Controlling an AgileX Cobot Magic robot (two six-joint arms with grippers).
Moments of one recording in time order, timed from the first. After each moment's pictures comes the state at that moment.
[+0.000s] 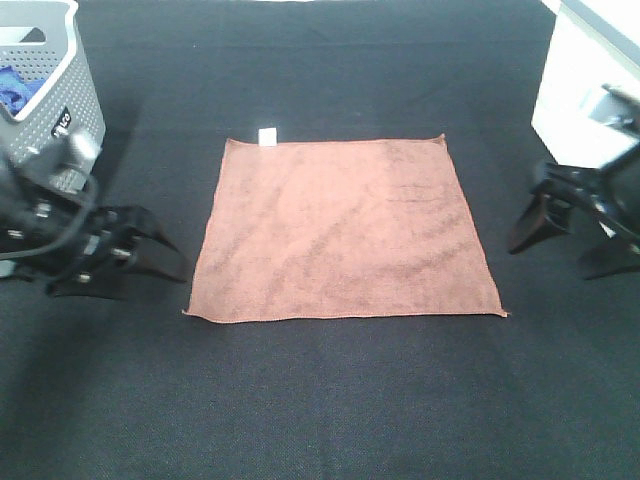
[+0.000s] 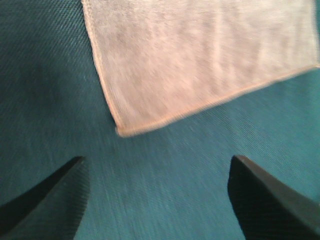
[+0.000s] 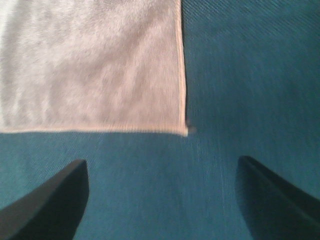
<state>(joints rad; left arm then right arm) -0.17 1.76 -0.81 -1.12 0.56 0.81 -0.01 1.64 -0.87 0.51 0.66 -0.28</state>
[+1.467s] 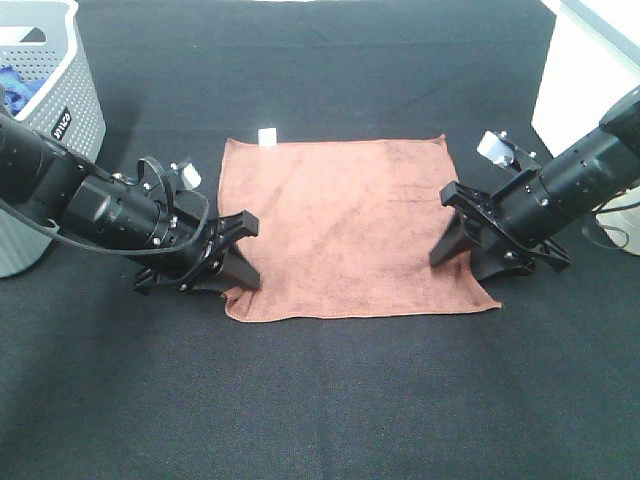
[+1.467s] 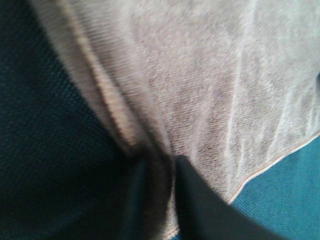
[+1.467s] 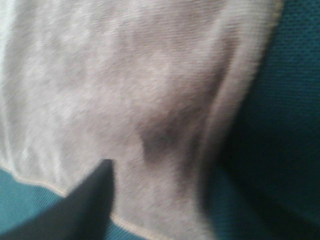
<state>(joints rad) -0.30 2.14 -1.08 -1.35 0.55 0.82 0.04 2.09 -1.11 0.82 0.69 -0.54</state>
